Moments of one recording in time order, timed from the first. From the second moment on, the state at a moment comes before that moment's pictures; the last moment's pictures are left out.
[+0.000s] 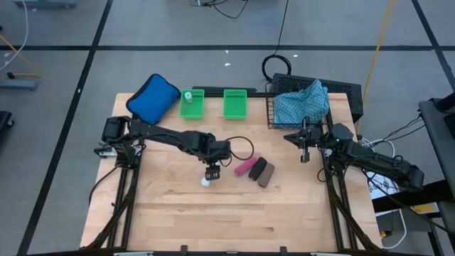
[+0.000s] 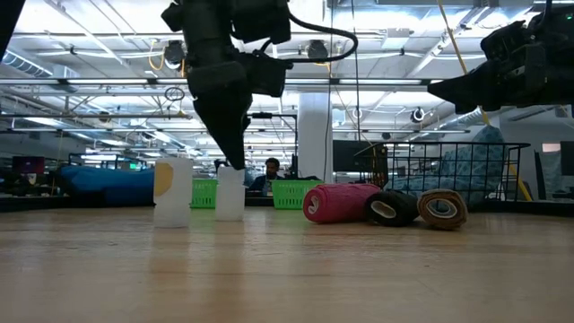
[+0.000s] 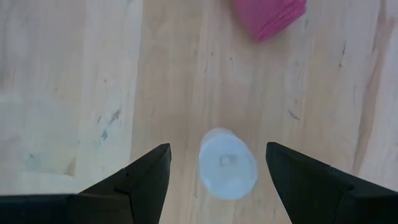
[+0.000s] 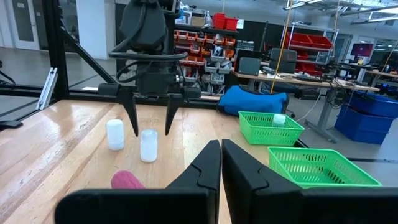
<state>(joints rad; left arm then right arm) -0.03 1.81 1.29 -0.74 -0.02 -0.14 -0.47 0.22 0.01 0.25 -0.40 -0.10</state>
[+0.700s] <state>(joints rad) -0.03 1.81 1.24 -0.68 -0.05 -0.09 -0.47 0.22 0.01 0.25 -0.39 -0.10</state>
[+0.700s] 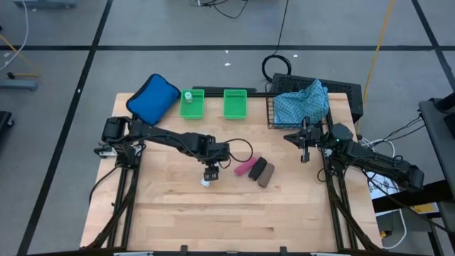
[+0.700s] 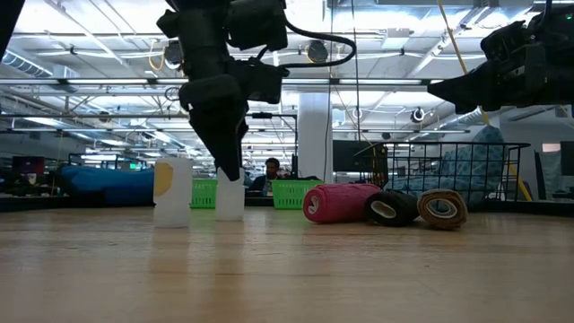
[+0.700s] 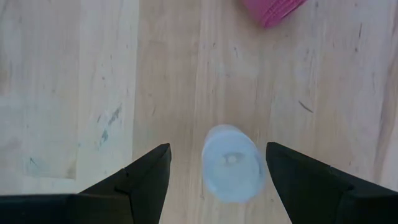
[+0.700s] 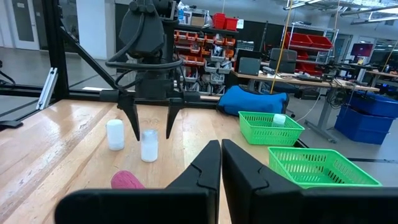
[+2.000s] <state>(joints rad) -0.05 1.84 1.24 -0.68 -0.05 -0.07 -0.47 0.22 0.01 0.25 -0.39 -0.10</state>
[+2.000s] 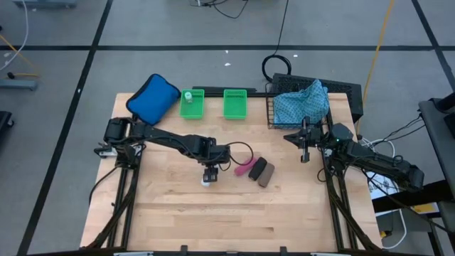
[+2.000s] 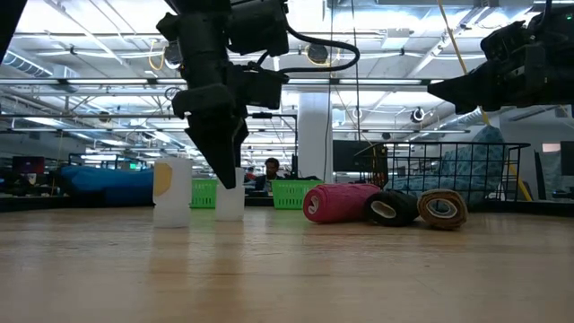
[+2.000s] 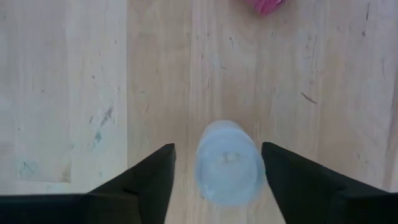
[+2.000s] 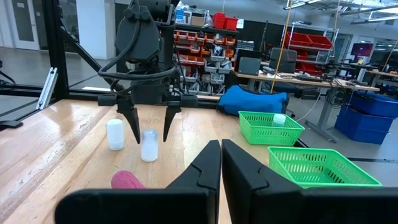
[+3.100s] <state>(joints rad) 0.12 1.75 1.47 -0.87 -0.02 -0.10 -0.47 0.22 0.01 0.25 -0.39 -0.10</state>
